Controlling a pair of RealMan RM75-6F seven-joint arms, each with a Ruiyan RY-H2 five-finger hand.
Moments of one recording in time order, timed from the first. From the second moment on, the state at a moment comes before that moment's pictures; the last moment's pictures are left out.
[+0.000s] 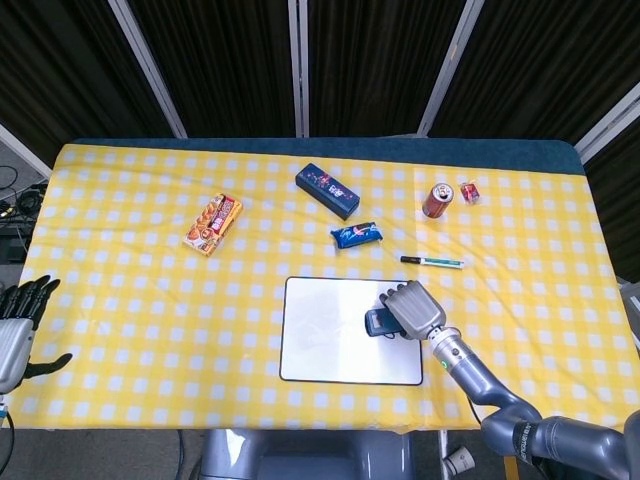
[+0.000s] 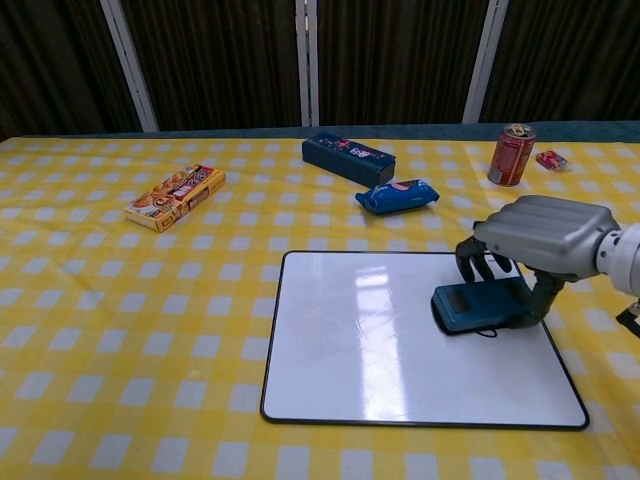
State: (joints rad) left arm -0.11 -1.01 -0.02 -1.78 1.40 1.37 0.12; right arm 0.66 -1.49 0.06 -1.45 -1.28 0.83 -0.53
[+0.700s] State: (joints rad) left arm -0.11 -1.01 -0.02 -1.77 1.41 1.37 0.09; right arm 0.66 -1.44 -0.01 -1.57 -1.34 0.85 -0.61
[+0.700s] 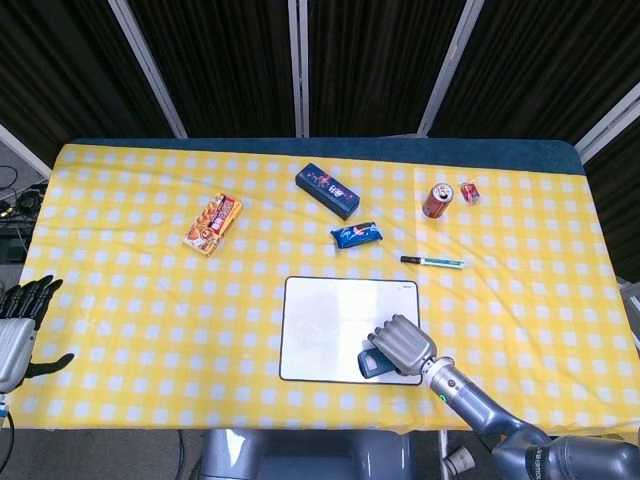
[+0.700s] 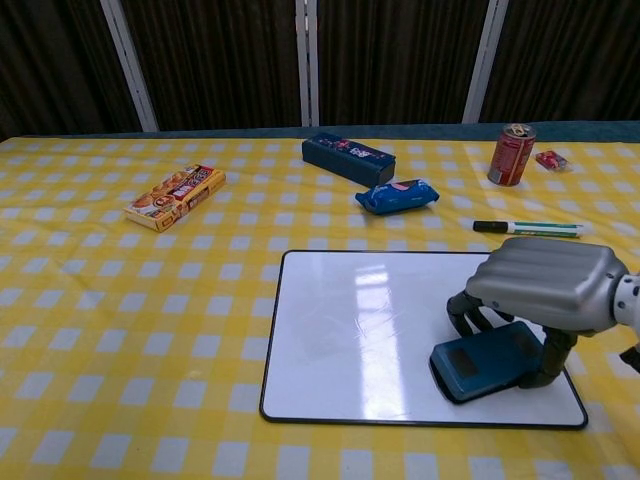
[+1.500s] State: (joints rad) left arm -0.12 -1.01 -0.01 -1.76 1.42 1.37 0.08; right arm 0.72 -1.52 0.06 -1.43 -1.23 0.84 -0.59
